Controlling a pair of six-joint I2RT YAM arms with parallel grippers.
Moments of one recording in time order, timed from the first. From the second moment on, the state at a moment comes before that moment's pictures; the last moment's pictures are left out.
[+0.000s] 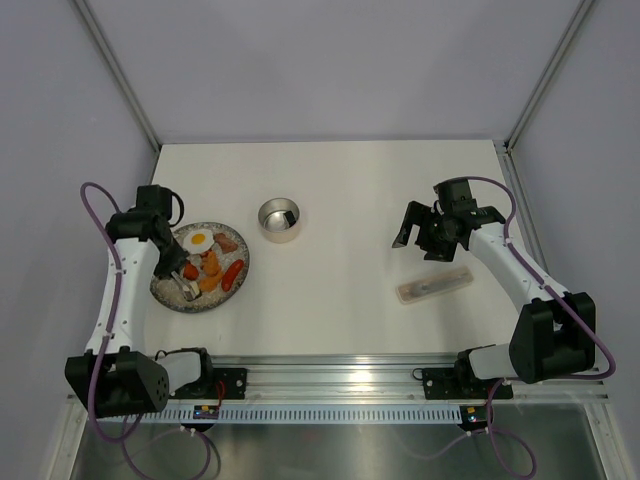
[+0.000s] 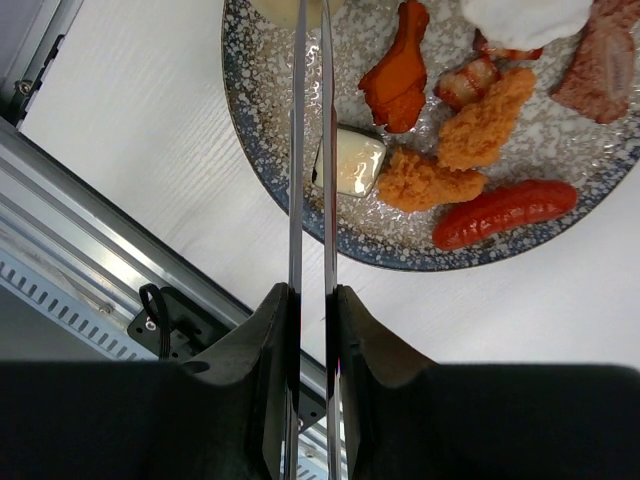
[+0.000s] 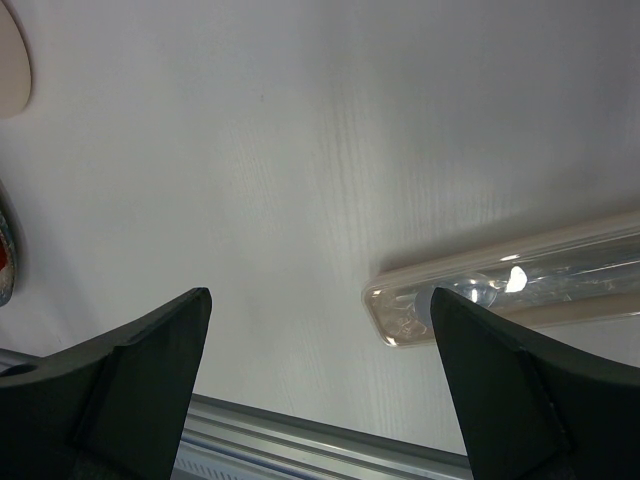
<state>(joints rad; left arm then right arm) 0.10 1.19 1.17 -1.25 -0.31 -0.59 0.20 1.38 1.04 -0.69 -0.20 0.51</state>
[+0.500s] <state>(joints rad) -0.01 1.17 1.36 -1.30 -0.23 -0.56 0.20 1.38 1.04 -0.69 -0.20 0.51</state>
